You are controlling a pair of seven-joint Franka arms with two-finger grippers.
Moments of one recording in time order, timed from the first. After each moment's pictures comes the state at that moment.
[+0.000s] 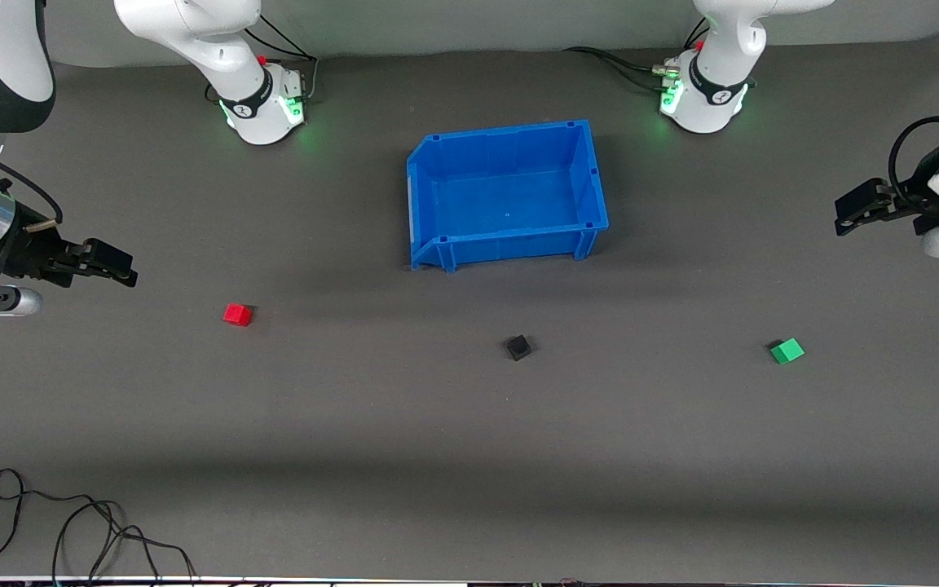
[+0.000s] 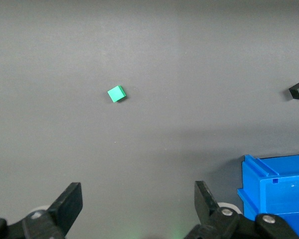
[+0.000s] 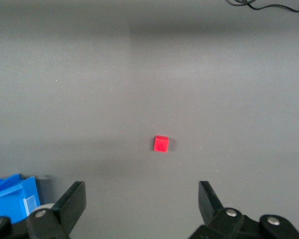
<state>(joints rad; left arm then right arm) 0.05 0.00 -0.09 -1.59 0.02 1.54 -0.02 0.09 0.08 -0.06 -1.60 0.01 1.67 0.07</state>
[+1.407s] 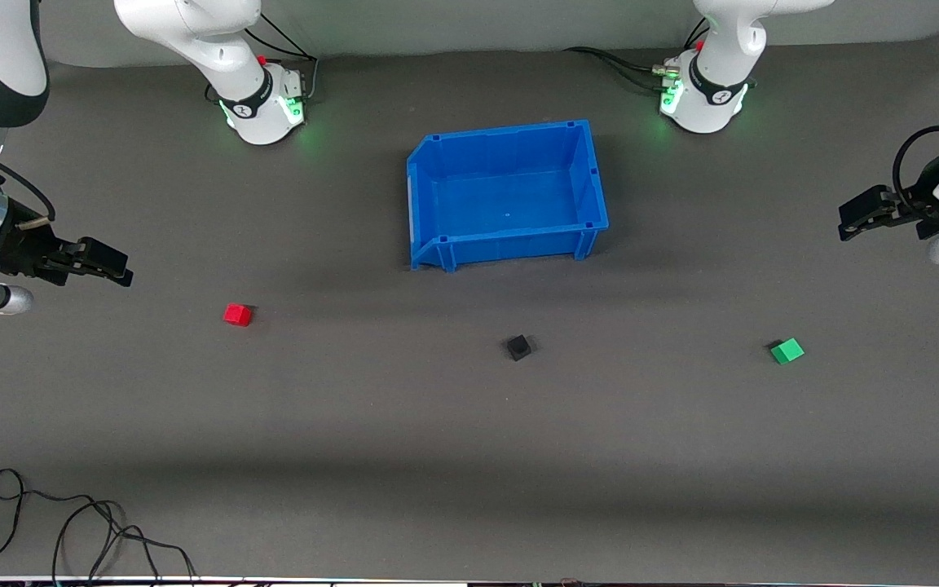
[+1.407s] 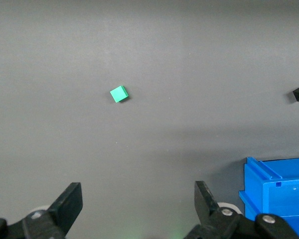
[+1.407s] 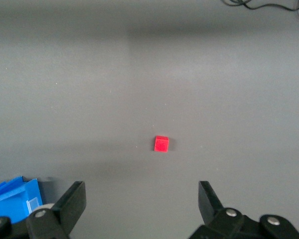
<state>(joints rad) 0.05 0.01 -0.08 -1.59 0.03 1.55 -0.02 0.09 0.09 -0.06 -1.58 0.01 1.65 0.09</state>
